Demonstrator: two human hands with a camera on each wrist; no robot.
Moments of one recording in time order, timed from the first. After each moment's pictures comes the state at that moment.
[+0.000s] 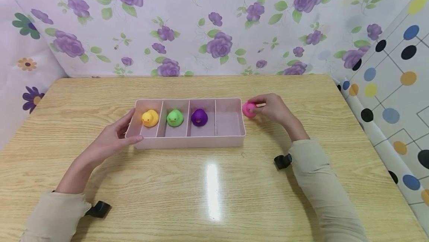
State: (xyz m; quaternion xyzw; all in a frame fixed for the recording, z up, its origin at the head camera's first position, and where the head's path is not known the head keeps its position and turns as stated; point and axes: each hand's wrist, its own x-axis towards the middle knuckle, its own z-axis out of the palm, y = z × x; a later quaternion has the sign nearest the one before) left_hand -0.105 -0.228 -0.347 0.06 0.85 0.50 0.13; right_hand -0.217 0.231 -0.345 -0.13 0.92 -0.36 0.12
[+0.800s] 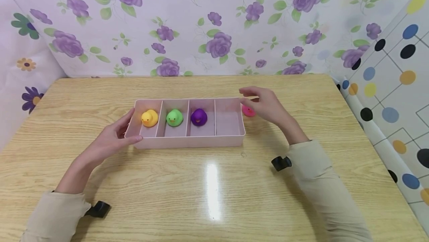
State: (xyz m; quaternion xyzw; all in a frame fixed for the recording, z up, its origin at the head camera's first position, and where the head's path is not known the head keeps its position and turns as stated) left_hand -0.105 -0.227 -0.348 0.06 0.86 0.50 0.13; right_hand -0.196 0.203 -0.313 -0.16 0.89 -0.41 0.07
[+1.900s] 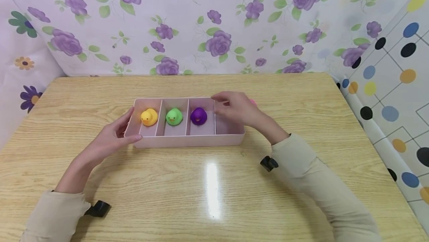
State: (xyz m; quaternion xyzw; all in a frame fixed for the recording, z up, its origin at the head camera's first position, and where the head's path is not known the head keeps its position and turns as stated) left_hand -0.105 -0.227 -0.347 0.06 0.85 0.50 0.13; right_hand -0.183 0.141 -0.300 -0.25 0.88 -0.38 0.11
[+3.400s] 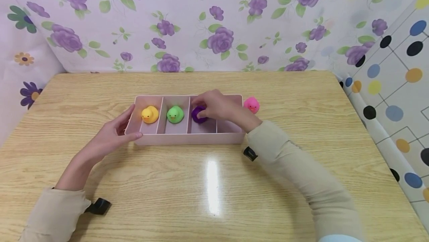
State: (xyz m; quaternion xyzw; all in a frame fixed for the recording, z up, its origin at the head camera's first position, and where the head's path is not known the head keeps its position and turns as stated) left_hand -0.105 -0.228 -0.346 0.06 0.84 0.52 0.14; right_hand -0.206 0.086 -0.309 -0.36 0.87 -0.28 0.17
